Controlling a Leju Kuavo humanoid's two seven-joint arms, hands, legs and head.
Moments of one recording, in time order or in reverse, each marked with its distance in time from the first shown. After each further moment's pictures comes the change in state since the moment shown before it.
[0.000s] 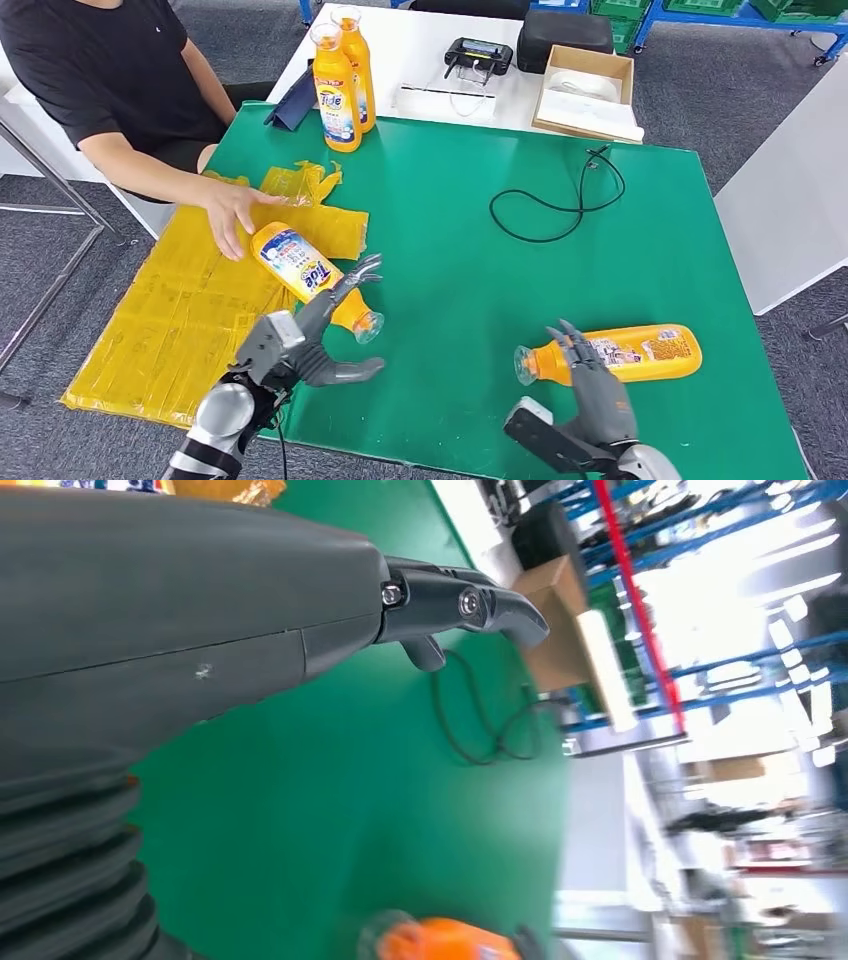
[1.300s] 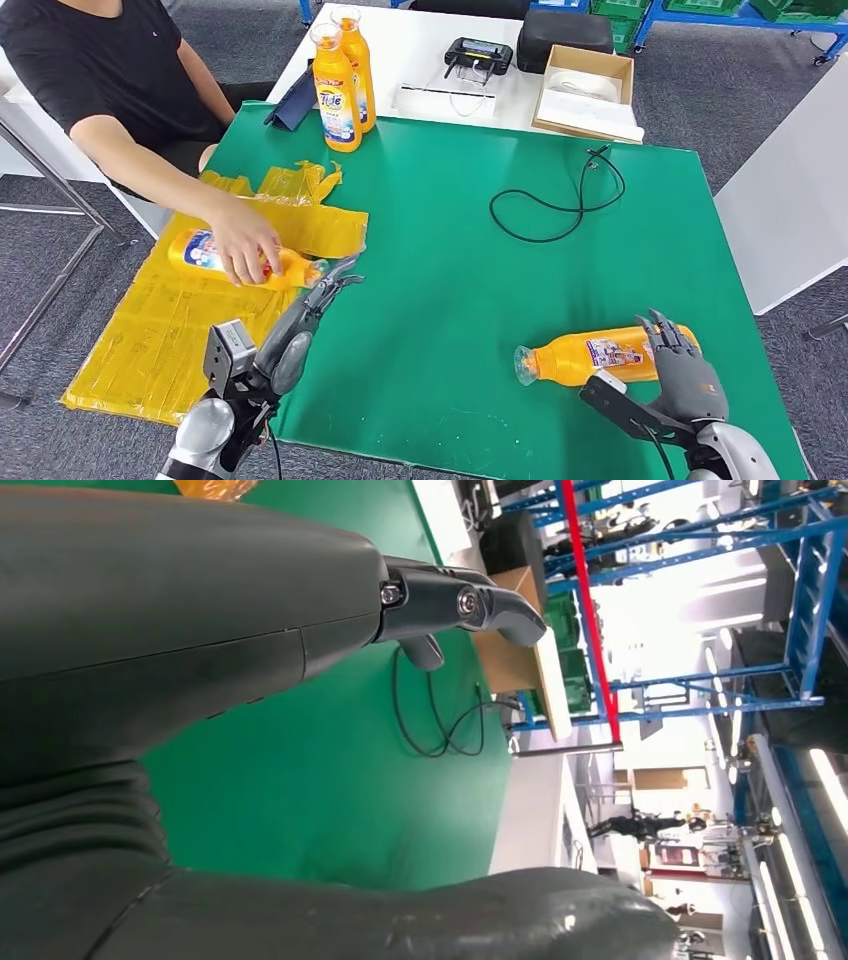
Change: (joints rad) left arm 0.063 -0.003 0.036 -0.076 0.123 -0.035 -0.024; right arm -0.112 -0.081 -0.274 0.145 0.182 0.074 -0.081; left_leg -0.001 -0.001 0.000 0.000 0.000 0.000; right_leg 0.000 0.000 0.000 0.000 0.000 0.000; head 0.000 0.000
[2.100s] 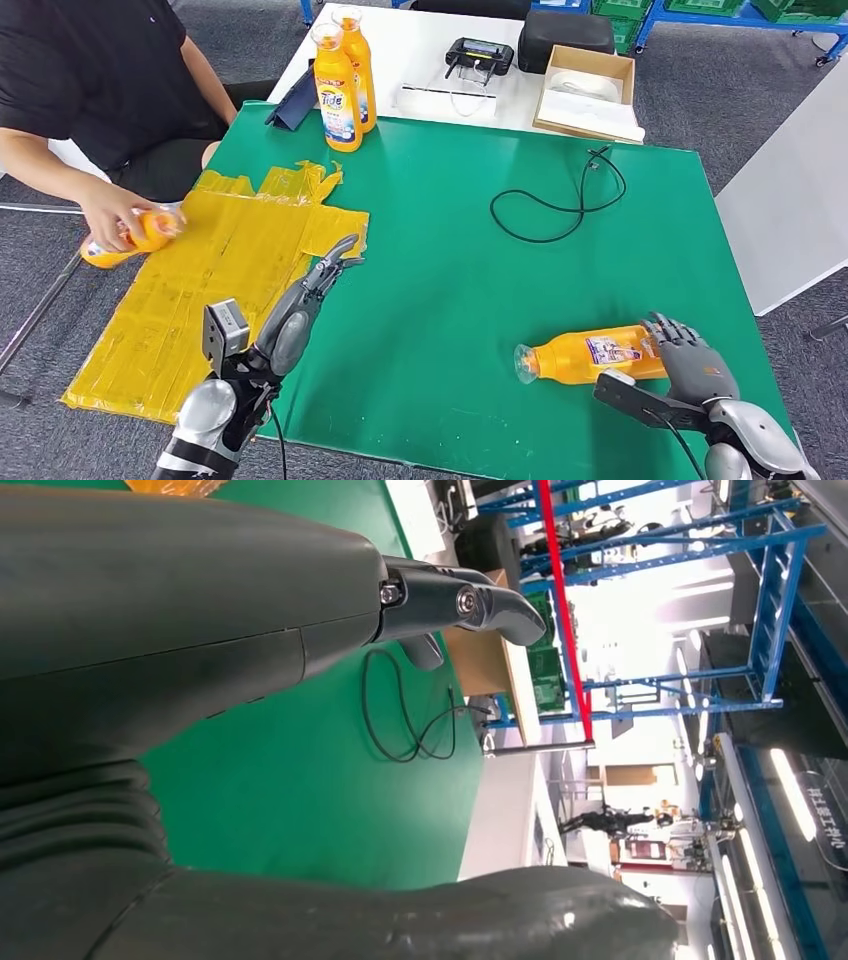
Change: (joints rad) left arm -0.070 0.000 0.000 0.045 0.053 -0.021 -0.004; right arm -0.126 -0.159 0.092 0.195 0.021 0.079 -0.020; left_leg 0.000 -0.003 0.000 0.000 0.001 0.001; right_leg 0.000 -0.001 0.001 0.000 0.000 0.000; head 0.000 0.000
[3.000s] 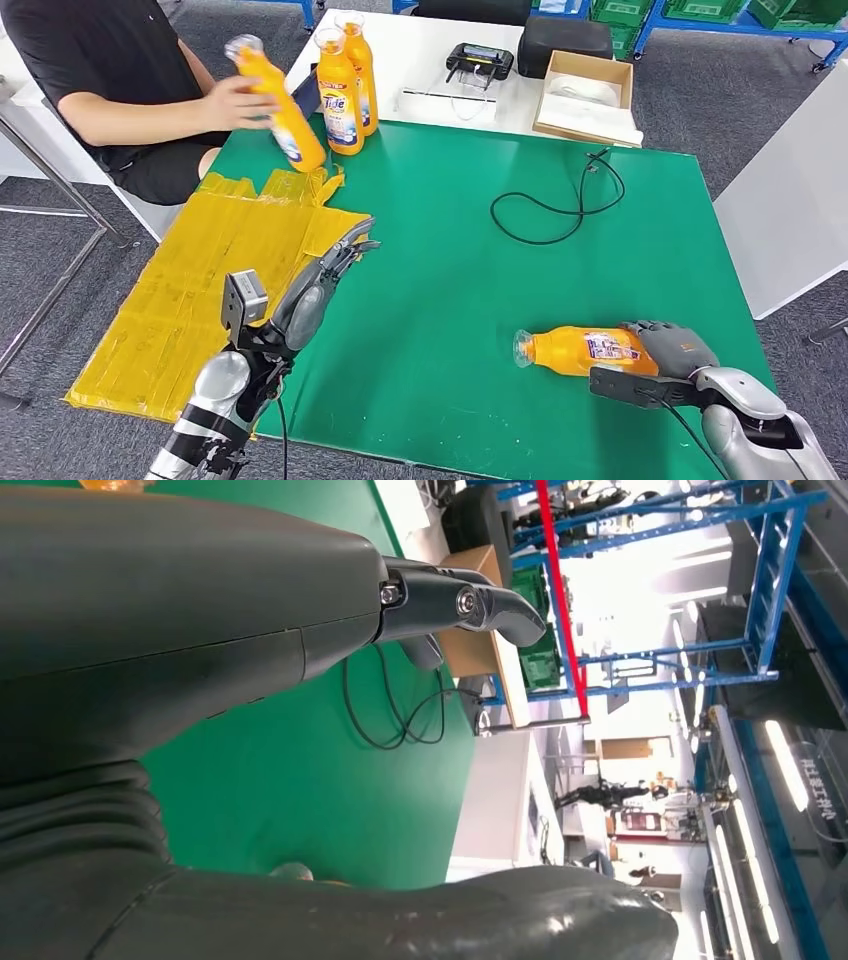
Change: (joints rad) left arm -0.122 0.000 -0.033 0.116 0.039 -0.021 0.019; right arm -0.190 -0.133 0.269 0.270 -0.059 0.136 -0.010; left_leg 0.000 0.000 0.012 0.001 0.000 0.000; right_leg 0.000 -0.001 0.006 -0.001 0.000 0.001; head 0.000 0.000
